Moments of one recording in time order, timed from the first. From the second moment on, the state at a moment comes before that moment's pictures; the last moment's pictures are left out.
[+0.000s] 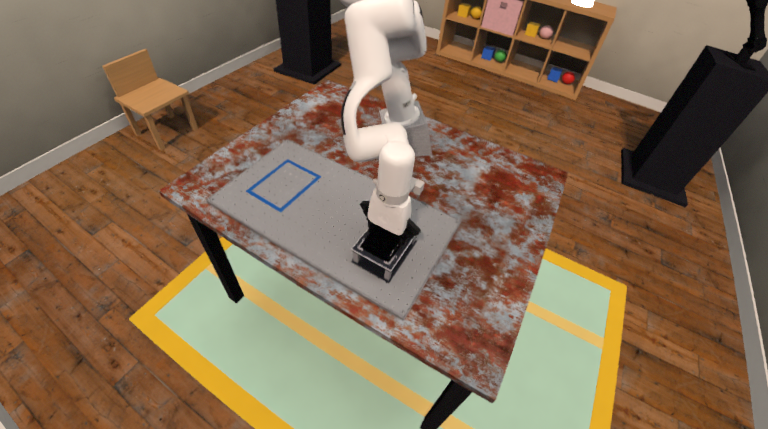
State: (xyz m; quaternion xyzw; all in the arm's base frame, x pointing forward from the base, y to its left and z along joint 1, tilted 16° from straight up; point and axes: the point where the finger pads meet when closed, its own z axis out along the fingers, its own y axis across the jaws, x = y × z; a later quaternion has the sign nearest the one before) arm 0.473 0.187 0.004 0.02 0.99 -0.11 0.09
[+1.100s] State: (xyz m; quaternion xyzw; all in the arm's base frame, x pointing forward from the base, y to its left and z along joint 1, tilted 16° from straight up) arm 0.470 0.191 0.022 0.02 0.99 -0.11 0.09
